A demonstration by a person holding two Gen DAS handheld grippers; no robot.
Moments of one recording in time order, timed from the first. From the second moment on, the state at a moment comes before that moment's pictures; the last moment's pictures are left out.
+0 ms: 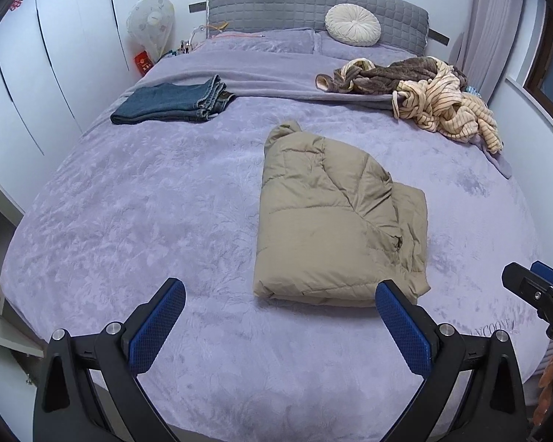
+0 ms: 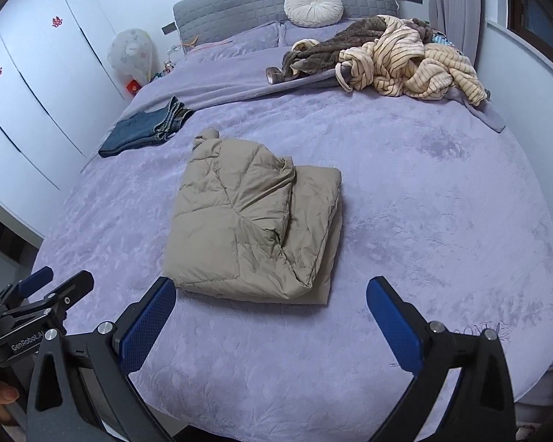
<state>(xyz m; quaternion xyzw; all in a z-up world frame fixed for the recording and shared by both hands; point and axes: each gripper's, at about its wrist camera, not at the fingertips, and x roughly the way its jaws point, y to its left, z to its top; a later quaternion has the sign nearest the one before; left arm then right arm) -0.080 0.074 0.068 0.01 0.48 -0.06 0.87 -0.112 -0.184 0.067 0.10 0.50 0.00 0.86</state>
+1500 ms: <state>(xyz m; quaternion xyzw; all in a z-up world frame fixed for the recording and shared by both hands) -0.052 0.116 0.088 0.02 0.47 -0.05 0.88 -0.100 -0.154 0.087 0.09 0.48 -0.07 0.87</state>
